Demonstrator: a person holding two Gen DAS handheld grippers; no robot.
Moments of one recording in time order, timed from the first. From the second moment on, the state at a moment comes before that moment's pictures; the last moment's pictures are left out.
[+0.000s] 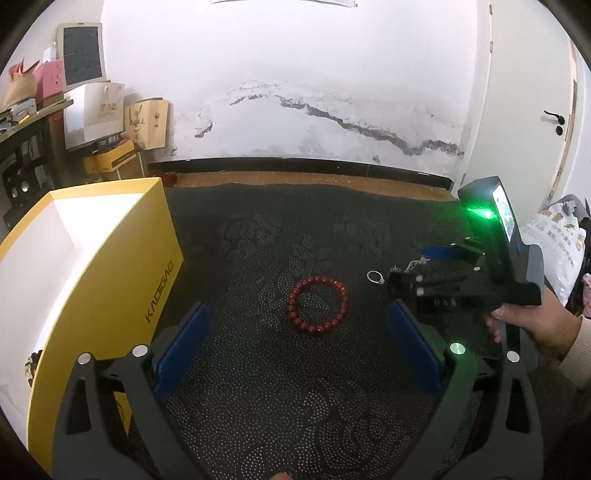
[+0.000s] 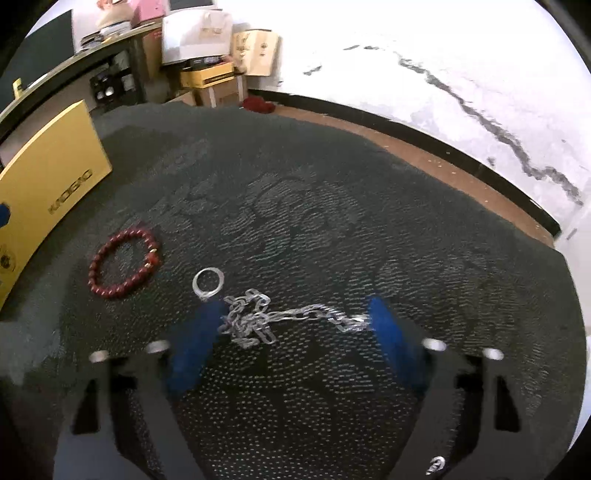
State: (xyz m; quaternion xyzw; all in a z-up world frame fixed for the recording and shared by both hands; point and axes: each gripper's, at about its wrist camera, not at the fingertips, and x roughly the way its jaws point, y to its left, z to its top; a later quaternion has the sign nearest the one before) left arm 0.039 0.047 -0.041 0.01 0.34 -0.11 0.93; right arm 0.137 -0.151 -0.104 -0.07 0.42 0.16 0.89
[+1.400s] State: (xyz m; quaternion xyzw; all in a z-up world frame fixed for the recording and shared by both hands) left arm 0.085 -0.006 -0.078 0.07 0.37 -0.14 0.91; right arm 0.089 -0.202 -0.001 0.01 0.33 0.19 0.93
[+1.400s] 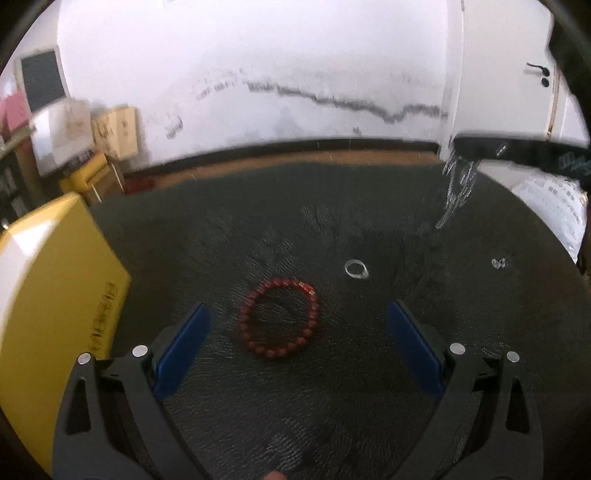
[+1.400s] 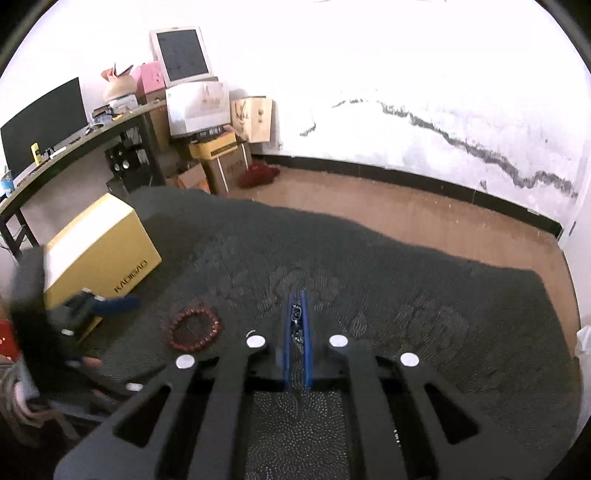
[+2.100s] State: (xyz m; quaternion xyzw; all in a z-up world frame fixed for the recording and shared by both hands) left arm 0.120 0.020 -0.105 0.04 0.42 -0.16 0.89; right arm 0.073 -0.212 0.008 0.03 0.30 0.20 0.93
